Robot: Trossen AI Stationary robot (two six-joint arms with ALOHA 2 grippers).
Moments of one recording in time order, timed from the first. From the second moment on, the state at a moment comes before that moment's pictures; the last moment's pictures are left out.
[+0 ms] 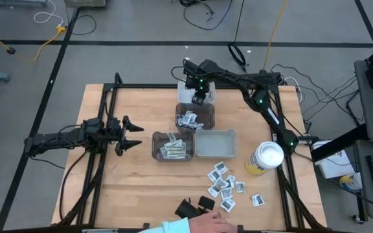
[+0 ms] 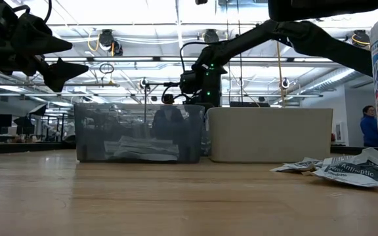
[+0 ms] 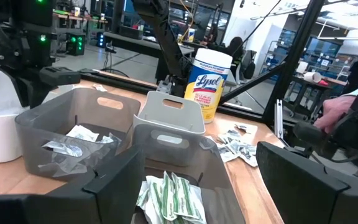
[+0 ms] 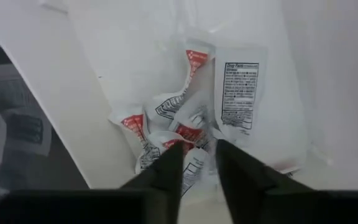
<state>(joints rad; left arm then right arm) 0.14 0.07 0.02 0.06 0.18 -0.25 -0.62 2.46 2.29 -1.31 -0.03 -0.25</state>
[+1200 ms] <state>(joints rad) 0.14 0.07 0.02 0.06 0.18 -0.25 -0.64 2.32 2.29 -1.32 -0.02 -0.15</state>
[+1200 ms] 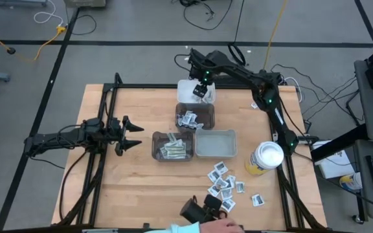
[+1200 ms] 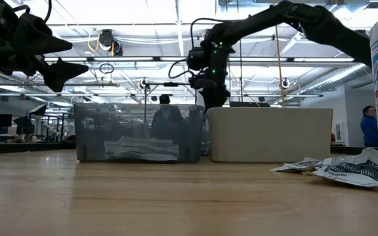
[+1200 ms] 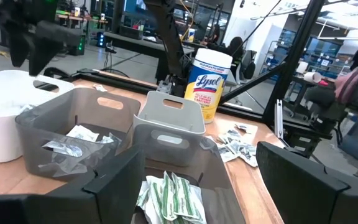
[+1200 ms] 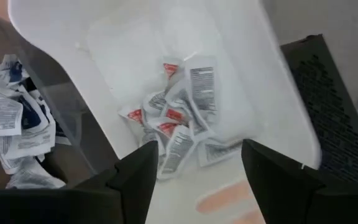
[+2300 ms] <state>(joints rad) 0.14 0.07 0.02 0.06 0.18 -0.25 -0.77 1.78 1.55 -1.16 0.05 0.61</state>
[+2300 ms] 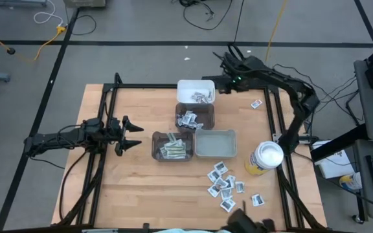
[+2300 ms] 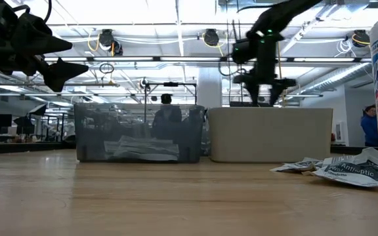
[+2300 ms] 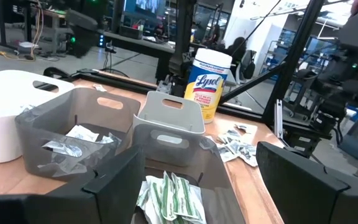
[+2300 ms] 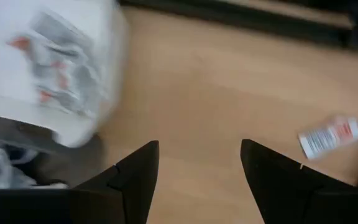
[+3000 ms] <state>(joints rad) 0.14 0.07 0.02 0.06 0.18 -0.25 -0.96 1.47 1.10 -1.15 0.16 0.75</state>
